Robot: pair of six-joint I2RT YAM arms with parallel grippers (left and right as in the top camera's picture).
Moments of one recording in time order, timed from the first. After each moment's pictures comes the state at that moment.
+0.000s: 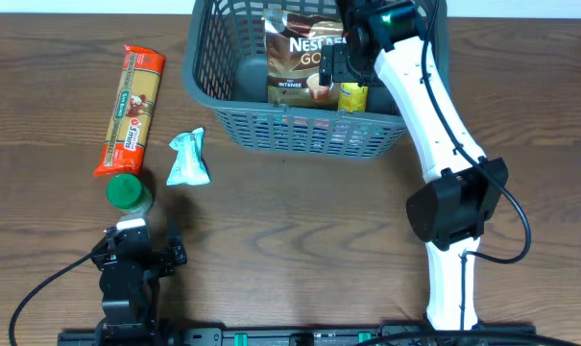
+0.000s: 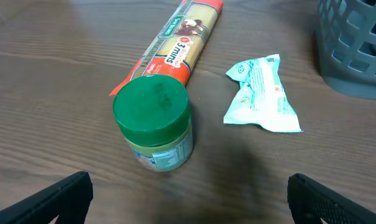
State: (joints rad) left arm 0.01 0.01 0.16 -0.60 -0.17 -0.03; right arm 0.35 2.25 2.34 -1.33 0.15 0.39
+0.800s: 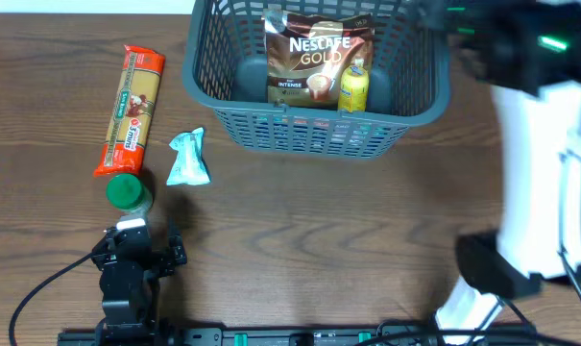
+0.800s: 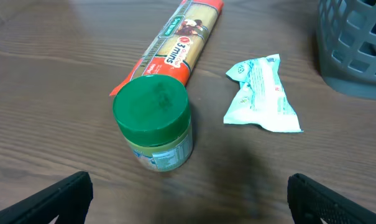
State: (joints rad) left arm 0.01 0.01 0.16 -0.60 -0.17 -0.03; right arm 0.21 1.92 2.64 -1.39 0.32 0.42
